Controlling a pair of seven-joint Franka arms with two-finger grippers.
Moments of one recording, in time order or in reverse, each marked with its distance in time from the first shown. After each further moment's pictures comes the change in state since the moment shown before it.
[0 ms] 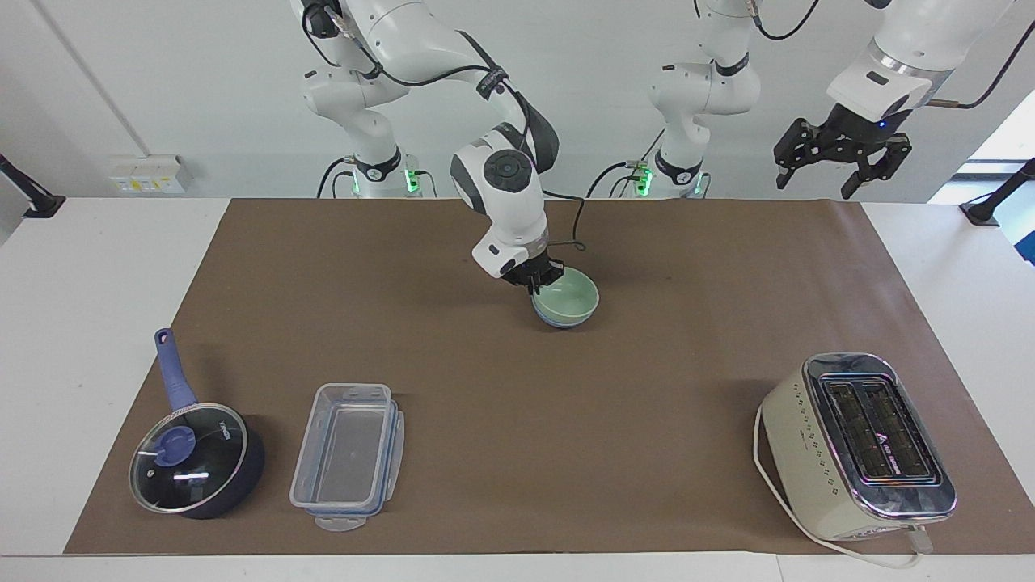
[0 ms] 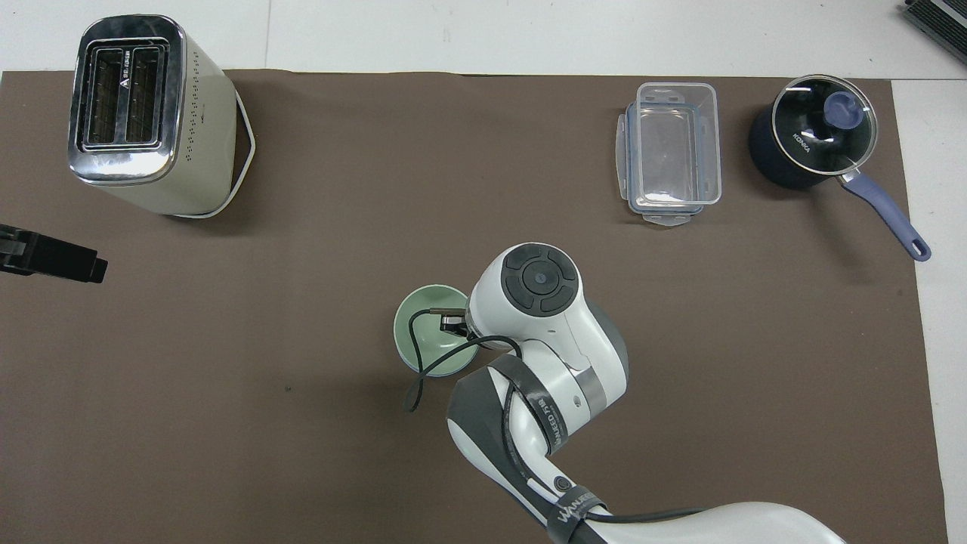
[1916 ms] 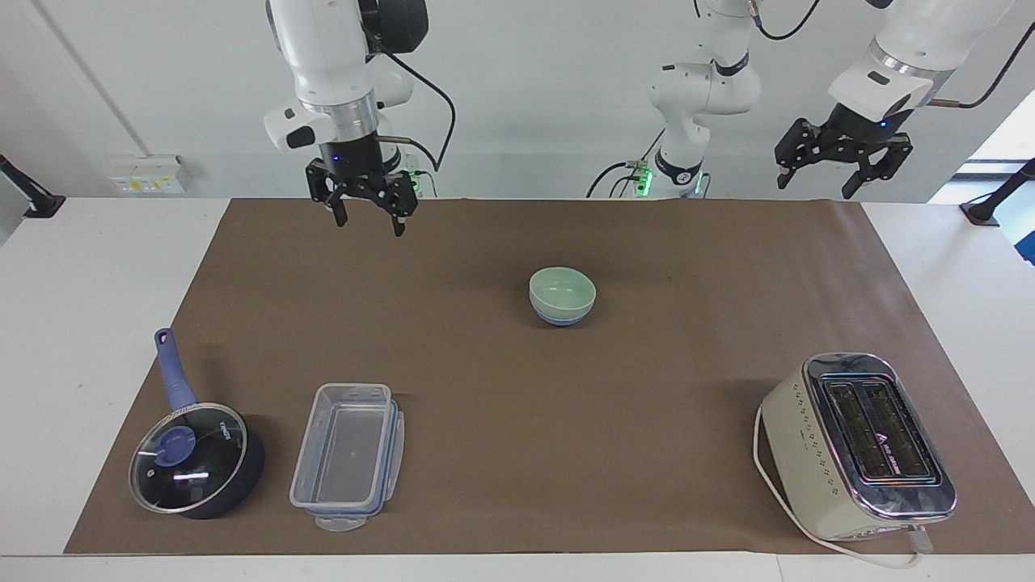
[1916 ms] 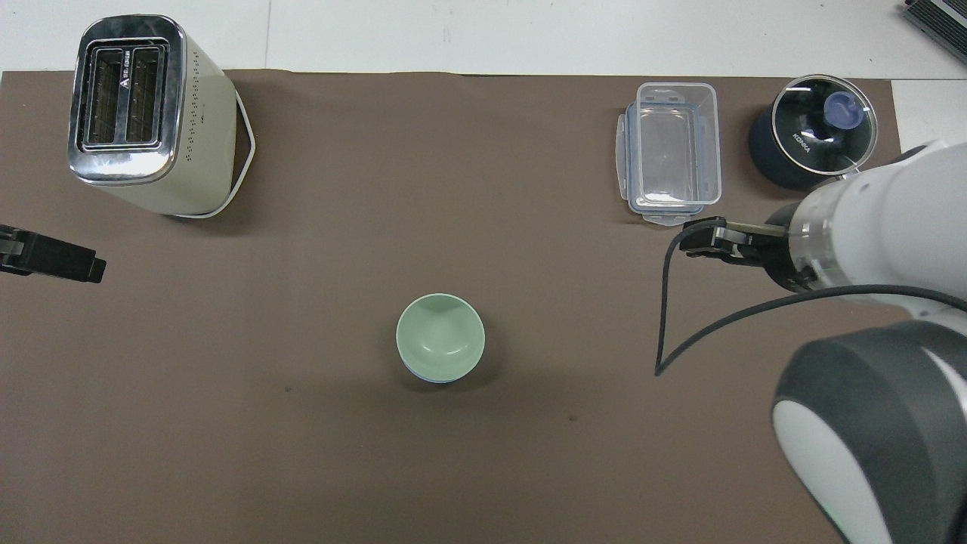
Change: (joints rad) left arm 0.001 0.000 0.002 0.000 0.000 0.000 -0.001; right arm -0.329 -0.386 -0.087 0.173 -0.162 -0.460 -0.198
